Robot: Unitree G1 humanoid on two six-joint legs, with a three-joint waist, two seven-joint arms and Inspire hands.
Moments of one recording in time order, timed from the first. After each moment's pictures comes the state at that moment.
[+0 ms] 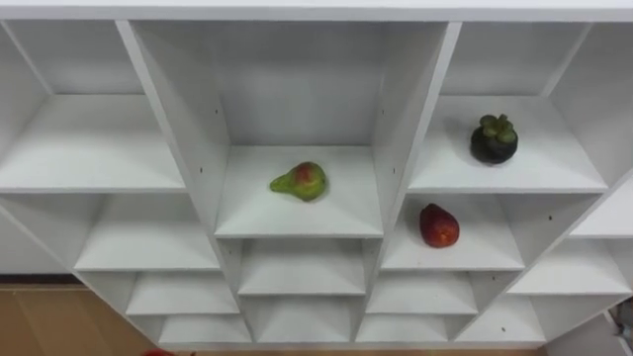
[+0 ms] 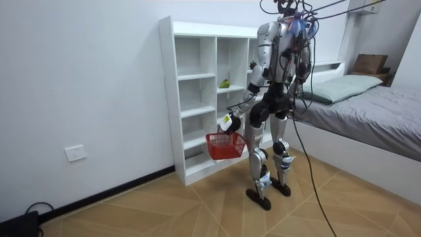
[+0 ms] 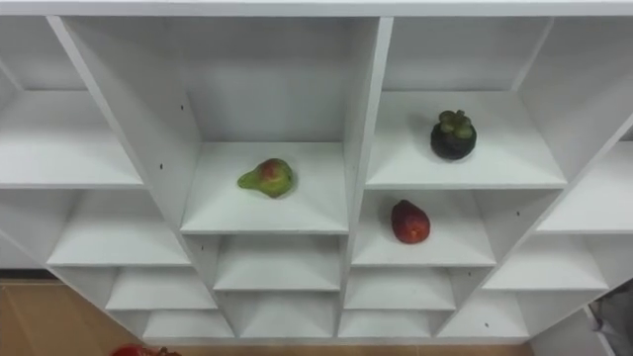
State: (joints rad) left arm 0.21 0.20 0.05 1.08 0.27 -0.12 0.21; right arm 0.24 -0.22 0.02 0.95 0.06 -0.15 -0.12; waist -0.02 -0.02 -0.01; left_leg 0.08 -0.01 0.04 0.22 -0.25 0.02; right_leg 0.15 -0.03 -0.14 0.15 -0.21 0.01
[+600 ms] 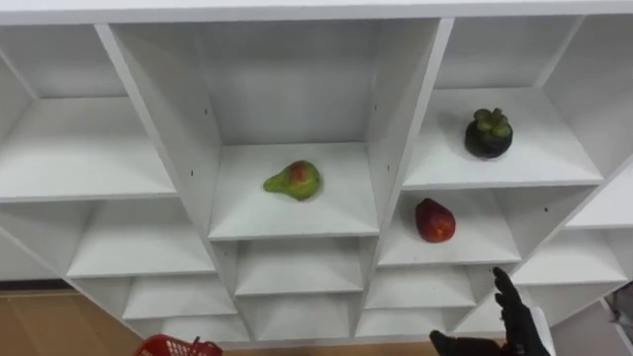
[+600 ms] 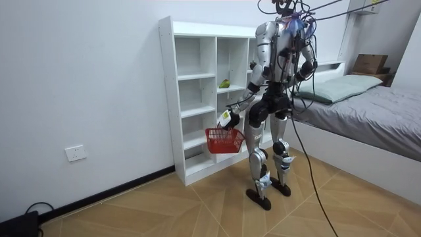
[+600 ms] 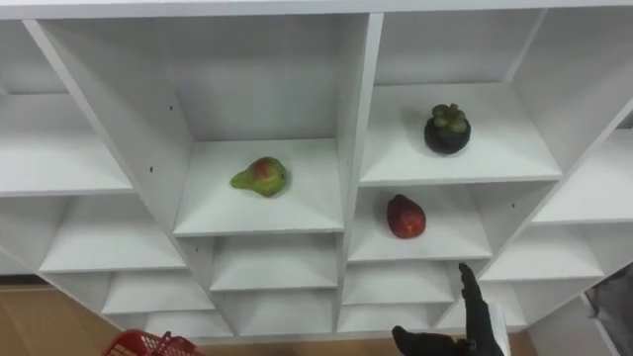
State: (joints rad) left arm 0.28 0.19 0.00 0.91 0.22 -0.16 0.22; right arm 0.45 -0.22 0.06 0.28 -0.05 -0.20 -0.28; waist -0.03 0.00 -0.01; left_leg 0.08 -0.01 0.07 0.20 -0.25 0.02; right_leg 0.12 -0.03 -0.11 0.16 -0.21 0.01
